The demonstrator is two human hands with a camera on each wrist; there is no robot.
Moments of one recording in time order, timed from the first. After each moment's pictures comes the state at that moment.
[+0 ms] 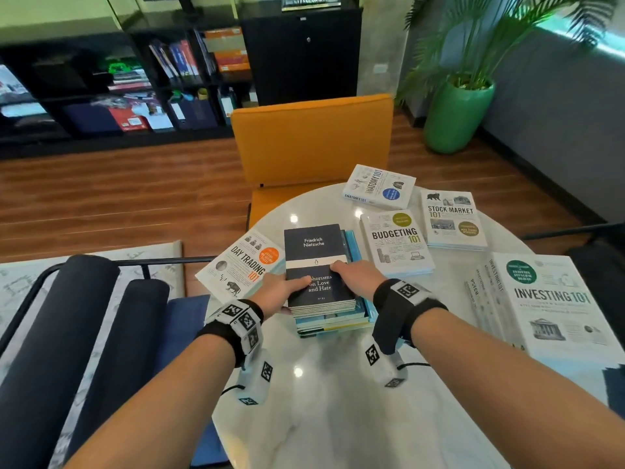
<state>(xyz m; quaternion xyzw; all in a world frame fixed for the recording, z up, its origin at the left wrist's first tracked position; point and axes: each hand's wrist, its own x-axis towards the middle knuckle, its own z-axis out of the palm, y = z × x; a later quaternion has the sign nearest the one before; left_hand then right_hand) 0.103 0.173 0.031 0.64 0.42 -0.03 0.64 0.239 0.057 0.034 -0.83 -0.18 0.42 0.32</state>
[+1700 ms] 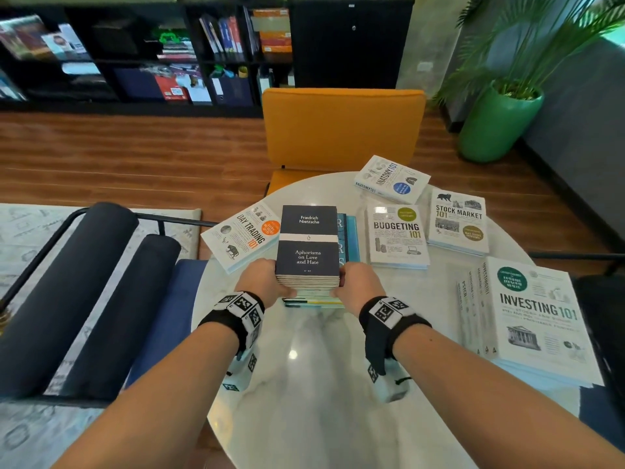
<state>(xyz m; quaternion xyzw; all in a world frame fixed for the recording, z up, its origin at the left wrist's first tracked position) 0.077 0.132 0.010 0.84 0.45 -0.01 0.29 0.221 0.000 0.015 -0.85 -0.40 0.26 0.20</state>
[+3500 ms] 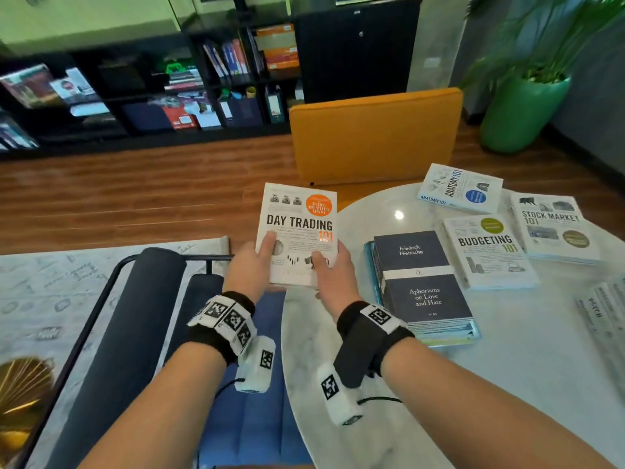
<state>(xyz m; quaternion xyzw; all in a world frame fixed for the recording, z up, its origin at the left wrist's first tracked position) -0.001 0.325 0.058 0.78 0.50 0.13 0.35 0.092 0.219 0.028 -0.71 -0.14 0.32 0.61</state>
